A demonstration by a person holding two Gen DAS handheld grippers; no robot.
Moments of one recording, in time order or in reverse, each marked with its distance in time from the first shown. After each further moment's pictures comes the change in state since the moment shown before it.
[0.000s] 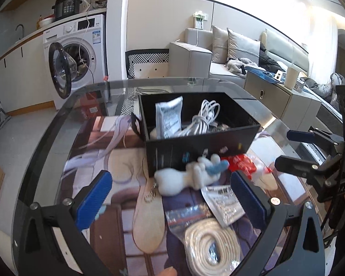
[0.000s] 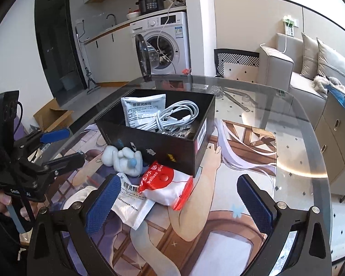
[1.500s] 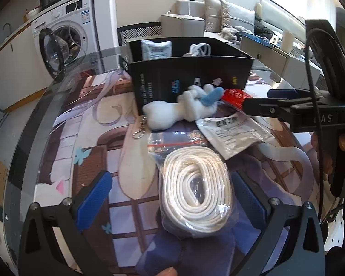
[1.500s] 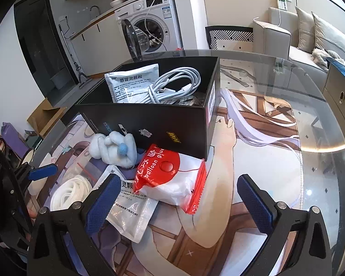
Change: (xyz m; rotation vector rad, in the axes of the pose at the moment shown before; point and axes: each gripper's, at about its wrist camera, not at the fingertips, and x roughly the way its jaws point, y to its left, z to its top) left arm 0.013 -0.008 -0.049 0.064 0.172 0.010; right arm 0.056 0.002 -0.011 0.108 0.125 -0.005
